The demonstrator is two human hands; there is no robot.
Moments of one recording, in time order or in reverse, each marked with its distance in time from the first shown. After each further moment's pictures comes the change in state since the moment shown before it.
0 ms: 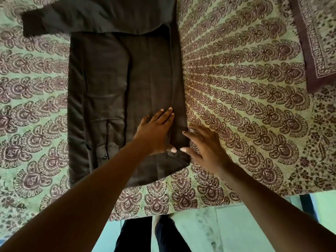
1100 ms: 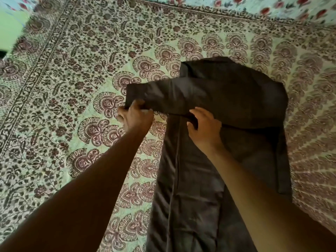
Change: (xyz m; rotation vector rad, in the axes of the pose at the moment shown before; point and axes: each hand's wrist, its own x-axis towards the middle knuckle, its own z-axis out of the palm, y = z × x) left_hand 0.074 -0.411 -0.160 -0.952 0.641 -0.981; right_hand 0.480 -0.190 0.008 0.107 0.086 0.157
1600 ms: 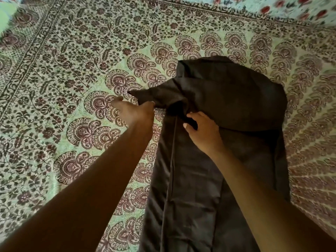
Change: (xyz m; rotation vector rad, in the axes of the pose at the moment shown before) left_hand -0.010 0.037 0.017 -0.706 0.159 -0.228; right_hand 0.012 0.017 -0.003 0.059 -0.120 -0.003
